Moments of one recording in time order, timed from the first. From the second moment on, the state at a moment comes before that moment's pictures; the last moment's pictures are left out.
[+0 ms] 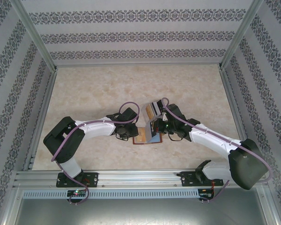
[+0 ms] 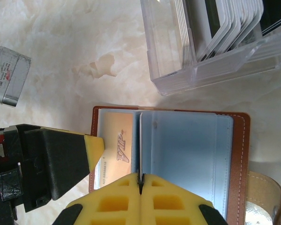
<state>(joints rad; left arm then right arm) -0.75 1.70 0.92 -0.36 0.10 -0.96 0.61 1.27 0.68 -0.27 -0.24 0.74</state>
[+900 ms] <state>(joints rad) -0.75 1.70 0.92 -0.36 0.11 -0.94 0.63 1.31 0.71 -0.29 -0.25 0.73</state>
